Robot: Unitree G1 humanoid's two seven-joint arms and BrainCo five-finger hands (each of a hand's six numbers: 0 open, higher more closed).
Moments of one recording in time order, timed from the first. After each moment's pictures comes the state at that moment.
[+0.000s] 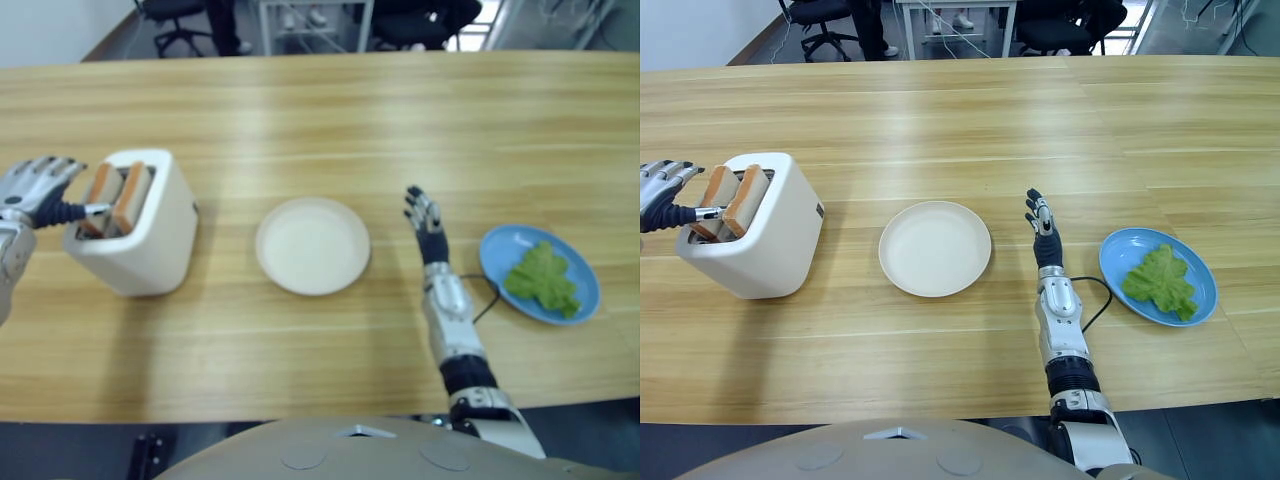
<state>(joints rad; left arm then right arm) -0.07 1.13 0.07 0.23 0.82 -0.02 -0.13 -0.17 -0.08 -0.12 0.50 0.06 -0.45 0.06</state>
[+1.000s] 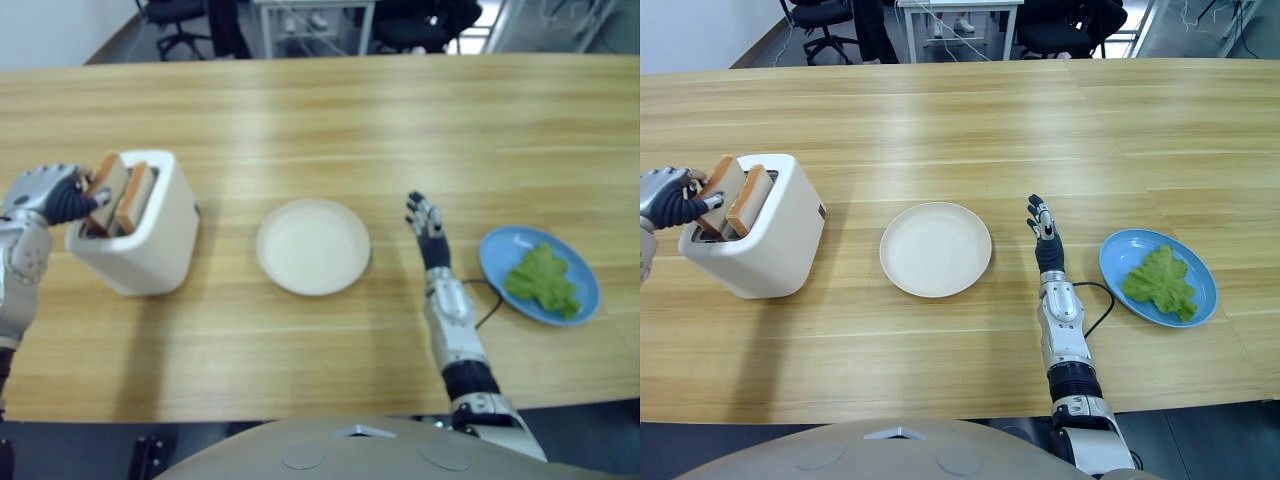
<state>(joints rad) -0.07 0.97 0.23 0.05 0.59 0.09 -0.12 -0.16 -0.08 -0.12 0.49 0.06 -0.44 0.06</state>
